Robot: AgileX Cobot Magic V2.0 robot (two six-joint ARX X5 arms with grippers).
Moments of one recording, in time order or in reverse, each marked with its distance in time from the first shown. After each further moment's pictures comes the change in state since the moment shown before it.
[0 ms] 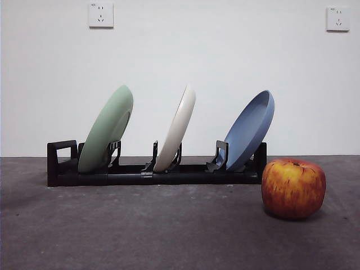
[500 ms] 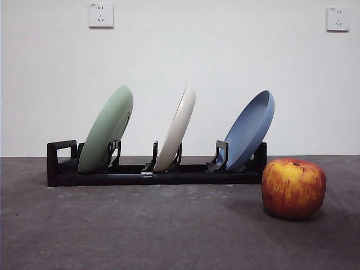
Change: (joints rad) left arm 0.000 -0.180 -0.381 0.201 -0.274 0.102; right arm 0.000 -0.240 -0.451 0.034 0.112 -0.122
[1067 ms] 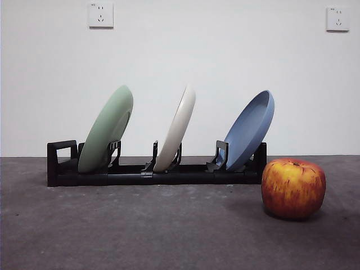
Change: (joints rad) left arm 0.000 0.000 0.000 -0.102 0.000 0.023; right arm 0.000 0.000 0.000 -0.001 0.011 -0.267
